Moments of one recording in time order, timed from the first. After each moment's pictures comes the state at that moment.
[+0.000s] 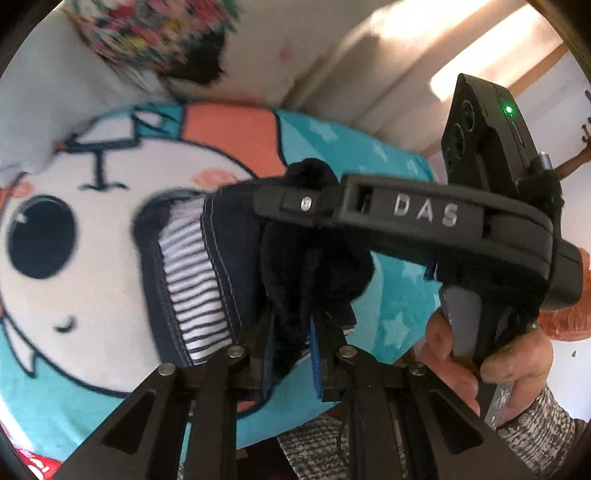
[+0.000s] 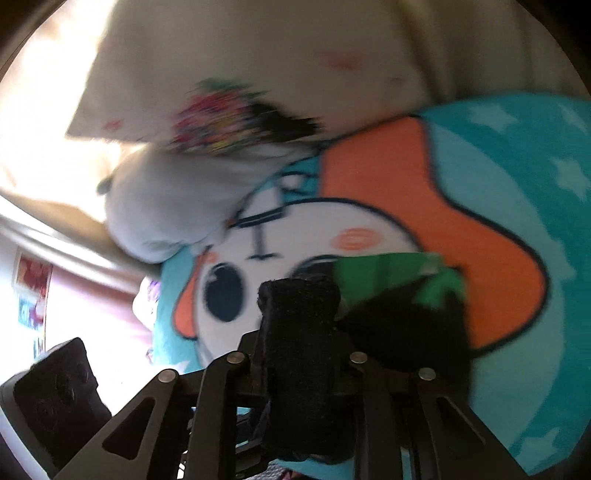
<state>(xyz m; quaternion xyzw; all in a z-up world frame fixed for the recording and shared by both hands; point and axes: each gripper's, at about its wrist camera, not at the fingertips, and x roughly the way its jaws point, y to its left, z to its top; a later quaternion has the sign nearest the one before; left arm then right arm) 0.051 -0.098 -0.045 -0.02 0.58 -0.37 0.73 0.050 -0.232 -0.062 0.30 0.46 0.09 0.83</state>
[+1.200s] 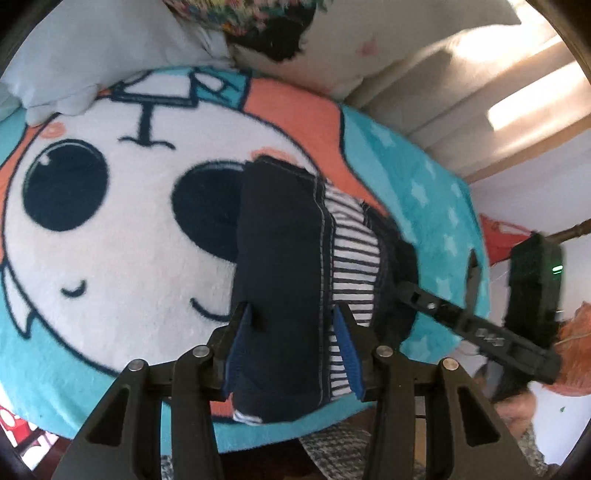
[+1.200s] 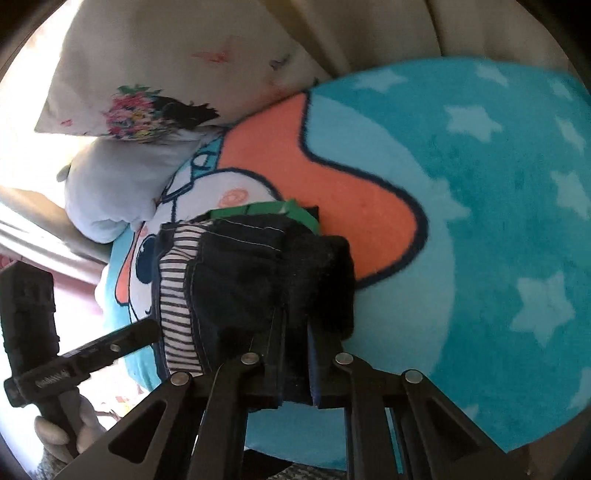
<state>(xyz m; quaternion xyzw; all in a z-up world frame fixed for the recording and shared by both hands) 0.070 -0.079 -0.076 -0.06 0.61 -0.28 0.73 -0.012 -0.296 -0.101 0.27 0.49 0.04 0.83</state>
